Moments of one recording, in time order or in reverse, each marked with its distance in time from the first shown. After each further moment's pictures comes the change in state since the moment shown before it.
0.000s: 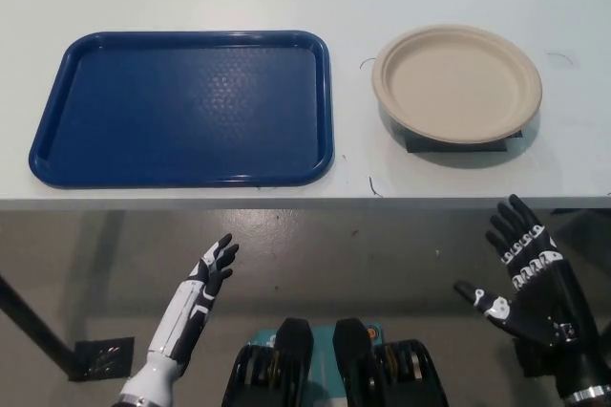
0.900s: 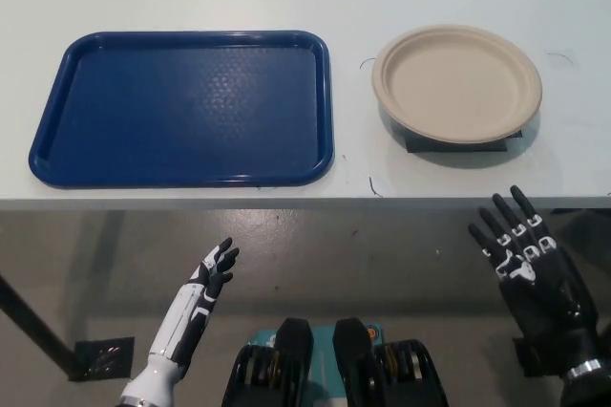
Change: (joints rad) left_arm 0.000 -0.001 0.000 0.009 0.000 0.000 0.000; right_arm -0.077 0.035 -0.103 0.013 0.499 0.297 -0.057
